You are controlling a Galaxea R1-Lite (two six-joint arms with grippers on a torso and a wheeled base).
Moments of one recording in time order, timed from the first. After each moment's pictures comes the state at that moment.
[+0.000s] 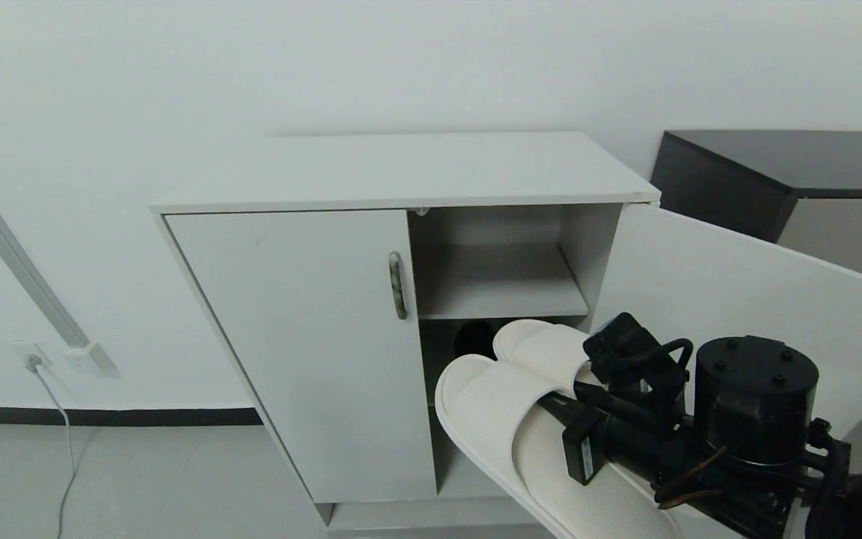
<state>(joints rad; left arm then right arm) 0.00 0.00 0.00 0.00 -0.01 -0.01 0.81 1.73 -0.53 -1.02 -0.10 -0.06</state>
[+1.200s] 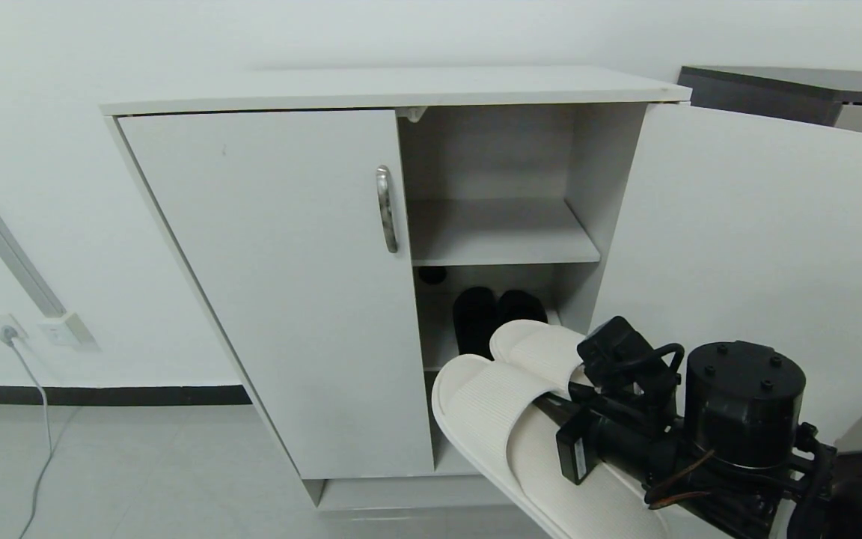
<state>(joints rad) 0.00 0.00 0.00 0.00 -0.01 -0.01 0.81 1.77 -0.52 -1.07 -0.11 -0.06</state>
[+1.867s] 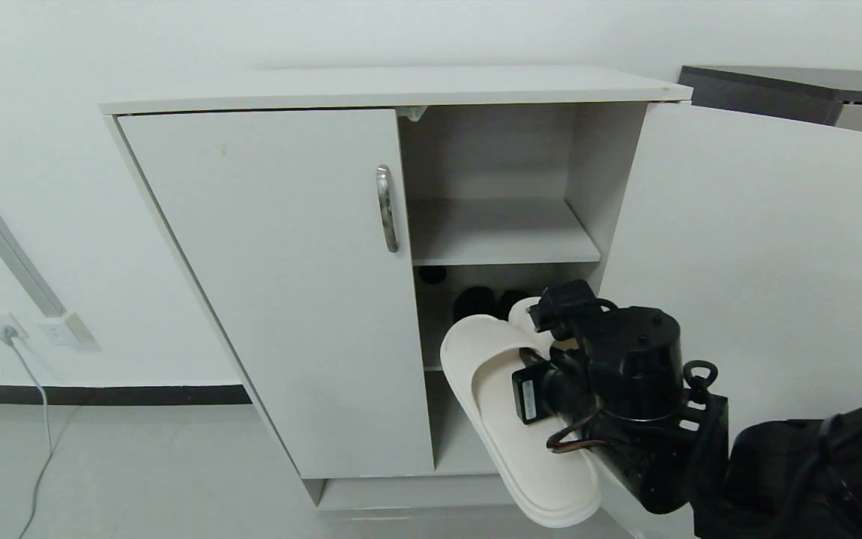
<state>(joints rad) 0.00 0.00 0.00 0.00 -0.01 -0.01 0.88 1.87 -0.84 -0.77 -0.55 0.10</state>
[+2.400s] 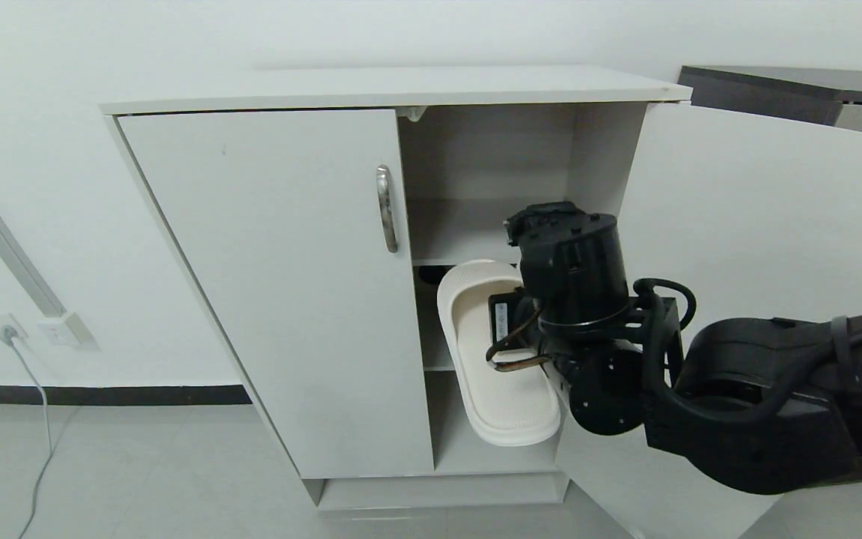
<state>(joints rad) 0.00 0.00 0.00 0.00 -0.01 -0.01 0.92 1.89 -1.26 -0.34 -0.79 0.21</state>
